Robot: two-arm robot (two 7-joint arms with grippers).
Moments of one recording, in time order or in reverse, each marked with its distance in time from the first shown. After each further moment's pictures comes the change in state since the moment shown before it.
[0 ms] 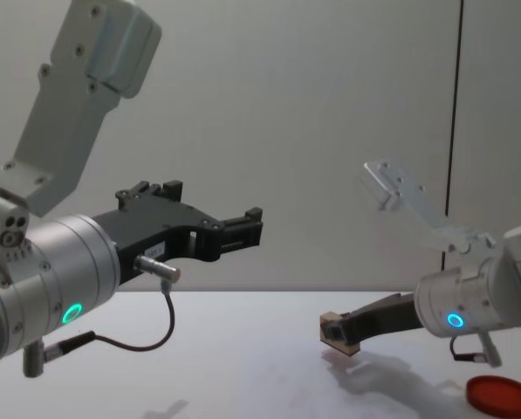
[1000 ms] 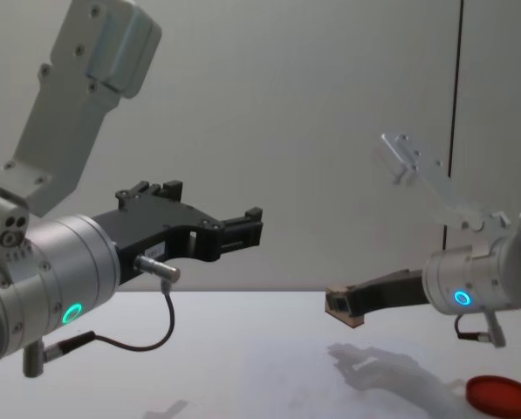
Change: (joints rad) left arm 0.000 0.000 0.000 0.000 0.000 0.000 0.000; right arm -0.041 0.018 0.031 -0.110 0.037 0.015 -0.023
